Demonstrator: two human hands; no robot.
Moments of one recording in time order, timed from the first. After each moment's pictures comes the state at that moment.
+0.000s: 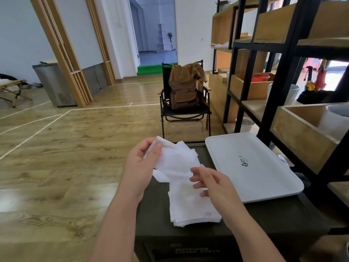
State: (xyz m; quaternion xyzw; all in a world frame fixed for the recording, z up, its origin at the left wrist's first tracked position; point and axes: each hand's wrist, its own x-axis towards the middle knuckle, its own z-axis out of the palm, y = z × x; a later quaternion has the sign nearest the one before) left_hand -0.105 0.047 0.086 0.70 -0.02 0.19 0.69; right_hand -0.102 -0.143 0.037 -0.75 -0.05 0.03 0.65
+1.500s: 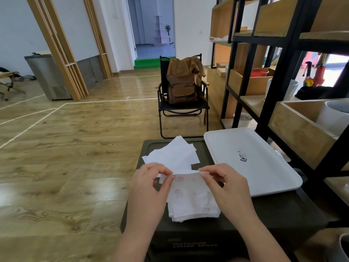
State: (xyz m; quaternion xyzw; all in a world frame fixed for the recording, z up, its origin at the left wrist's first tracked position) left_hand -0.144 0.024 0.034 0.86 0.02 0.30 0.40; right_hand -0.114 -0.161 0.035 -0.83 -0.13 -0.17 0.52
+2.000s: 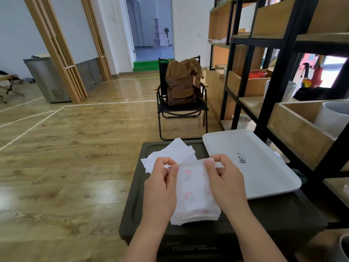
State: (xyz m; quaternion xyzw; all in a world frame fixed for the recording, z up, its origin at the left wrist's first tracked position) left_hand -0.126 -0.001 0.030 0.80 0.01 0.25 0.55; right_hand -0.095 -0.151 0.040 -0.82 -0.03 -0.15 0.55
